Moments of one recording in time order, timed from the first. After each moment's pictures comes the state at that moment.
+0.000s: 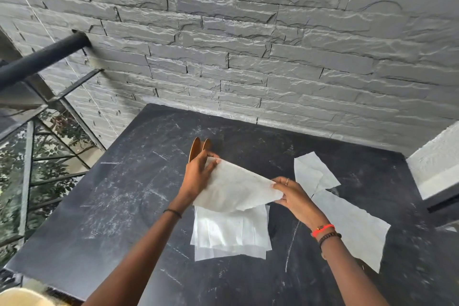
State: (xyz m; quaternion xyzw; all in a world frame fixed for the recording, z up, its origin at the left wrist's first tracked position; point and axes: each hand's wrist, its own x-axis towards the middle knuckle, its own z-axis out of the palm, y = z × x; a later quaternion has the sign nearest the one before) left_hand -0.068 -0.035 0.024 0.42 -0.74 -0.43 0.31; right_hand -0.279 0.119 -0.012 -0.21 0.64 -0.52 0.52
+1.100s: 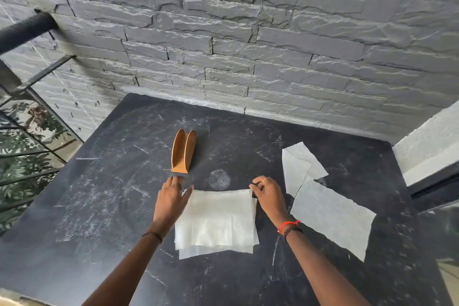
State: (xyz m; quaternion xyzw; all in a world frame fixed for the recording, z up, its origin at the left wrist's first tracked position) left_hand -0.029 -0.025 -0.084 0.51 -0.81 -0.23 0.17; right_hand -0.272 0.105 -0.094 -0.39 0.84 -0.34 0.19
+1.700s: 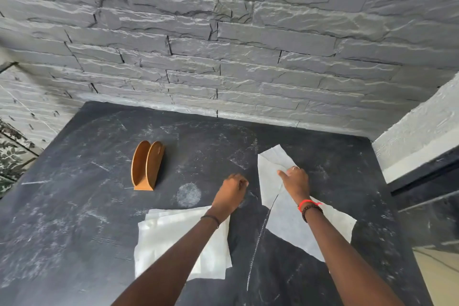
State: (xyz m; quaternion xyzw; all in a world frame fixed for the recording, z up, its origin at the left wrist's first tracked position) left_hand -0.254 0.025 -0.082 0.38 -0.80 -0.45 0.08; right_hand -0.438 0.119 -0.102 -0.23 0.93 -0.22 0.16
